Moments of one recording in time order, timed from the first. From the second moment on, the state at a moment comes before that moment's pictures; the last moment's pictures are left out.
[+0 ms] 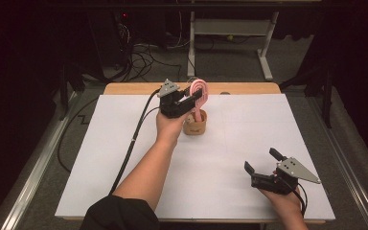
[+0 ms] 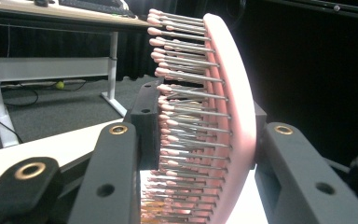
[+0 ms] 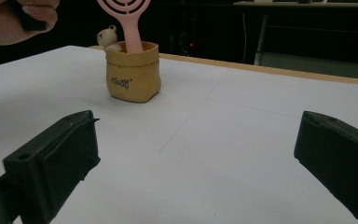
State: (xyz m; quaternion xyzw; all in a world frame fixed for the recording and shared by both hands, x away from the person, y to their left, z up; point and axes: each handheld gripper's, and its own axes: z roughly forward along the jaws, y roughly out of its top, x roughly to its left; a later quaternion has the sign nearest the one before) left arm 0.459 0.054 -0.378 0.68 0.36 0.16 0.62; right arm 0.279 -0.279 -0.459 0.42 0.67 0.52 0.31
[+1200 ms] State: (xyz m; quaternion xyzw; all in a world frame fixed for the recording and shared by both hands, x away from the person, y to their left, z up) left arm 0.466 0.066 -0.374 0.70 0.36 0.19 0.59; right arm 0.280 -0.278 -0.461 0.42 0.68 0.52 0.31
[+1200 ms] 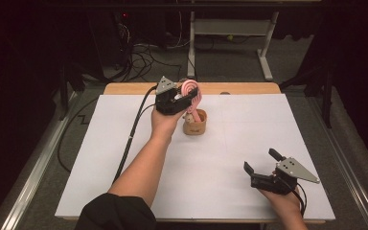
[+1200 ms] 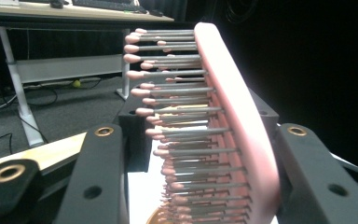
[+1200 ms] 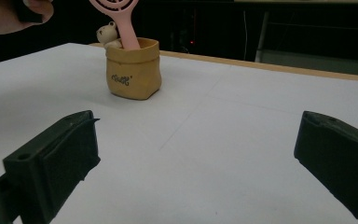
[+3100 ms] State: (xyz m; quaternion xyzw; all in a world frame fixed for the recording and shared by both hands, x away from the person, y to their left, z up) left arm 0.469 0.099 -0.392 0.70 0.40 0.17 0.57; right arm 0.279 -0.276 -0.462 0.41 0.68 0.52 0.31
